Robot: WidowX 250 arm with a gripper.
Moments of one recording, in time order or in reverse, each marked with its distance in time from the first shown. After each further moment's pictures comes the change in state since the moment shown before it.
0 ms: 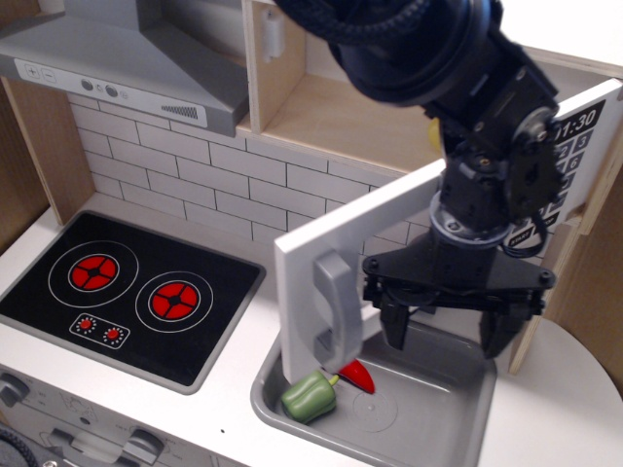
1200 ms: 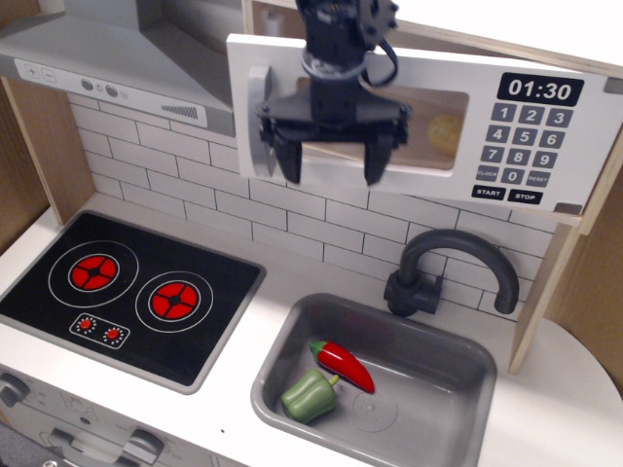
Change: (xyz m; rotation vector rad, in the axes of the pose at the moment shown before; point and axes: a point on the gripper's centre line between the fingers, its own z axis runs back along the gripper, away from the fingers) arm 0.126 0.077 0.019 0.027 -0.160 0.060
